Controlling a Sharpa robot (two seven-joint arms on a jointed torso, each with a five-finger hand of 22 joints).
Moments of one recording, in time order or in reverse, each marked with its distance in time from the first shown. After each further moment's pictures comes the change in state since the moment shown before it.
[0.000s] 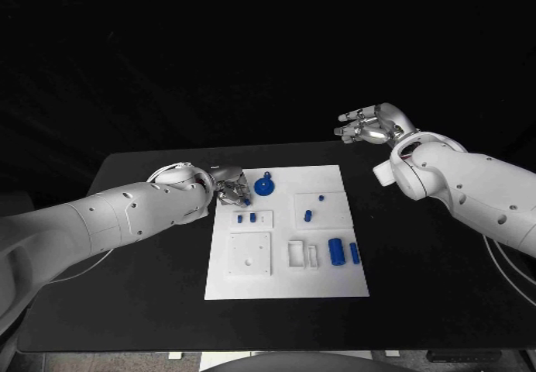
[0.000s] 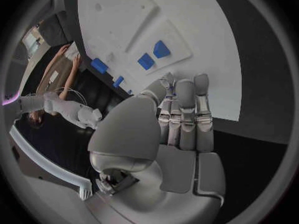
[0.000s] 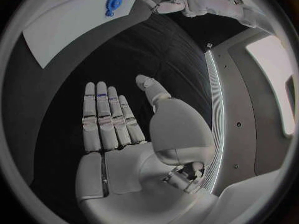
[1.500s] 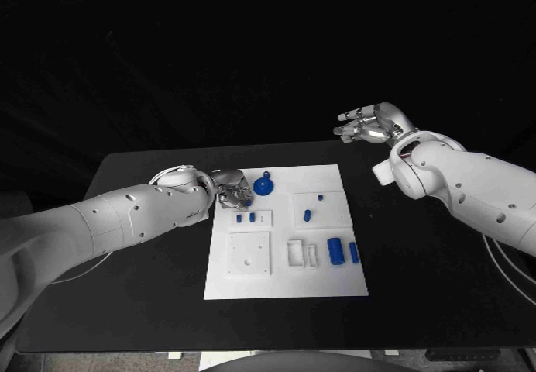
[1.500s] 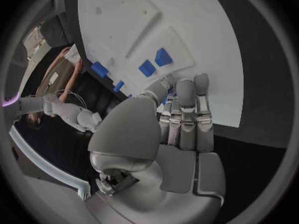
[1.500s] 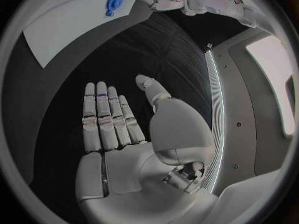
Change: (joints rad) left arm -0.004 0.012 -0.017 -0.007 -0.002 0.015 -0.008; left_hand -0.009 -0.033 0.014 -0.012 -0.005 -0.186 0.000 -0.005 -0.004 -0.027 0.013 0.000 0.000 -0.005 0.005 -0.014 0.000 -0.001 0.000 0.000 -0.010 0.000; right arm 0.000 -0.003 0.000 0.000 0.000 0.001 0.000; right_hand 0.000 0.000 0.003 -0.003 0.000 0.000 0.000 0.000 0.000 0.000 0.000 0.000 0.000 0.000 0.000 0.000 0.000 0.000 -0.004 0.004 0.000 0.000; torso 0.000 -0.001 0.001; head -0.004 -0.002
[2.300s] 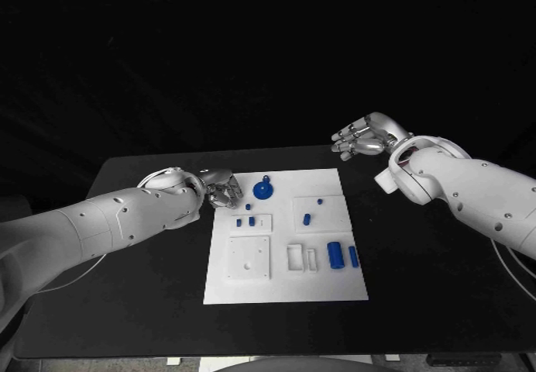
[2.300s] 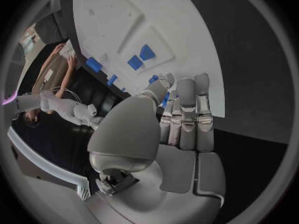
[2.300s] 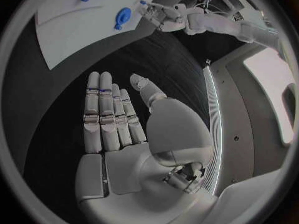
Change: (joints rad) left arm 0.002 -0.037 0.009 -0.010 0.030 -0.045 0.001; left_hand 0.009 -0.019 0.018 0.009 0.001 0.003 0.032 0.011 0.001 -0.069 0.023 0.000 0.000 -0.017 0.017 -0.007 -0.007 0.016 0.002 0.020 -0.006 0.000; right arm 0.000 -0.007 0.000 -0.003 -0.167 0.112 -0.011; right_hand 0.071 0.016 0.053 -0.050 -0.137 0.195 -0.034 0.004 0.006 0.096 -0.046 -0.013 -0.001 0.246 -0.102 0.103 0.027 0.040 0.232 -0.090 0.126 0.047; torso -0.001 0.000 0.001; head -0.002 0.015
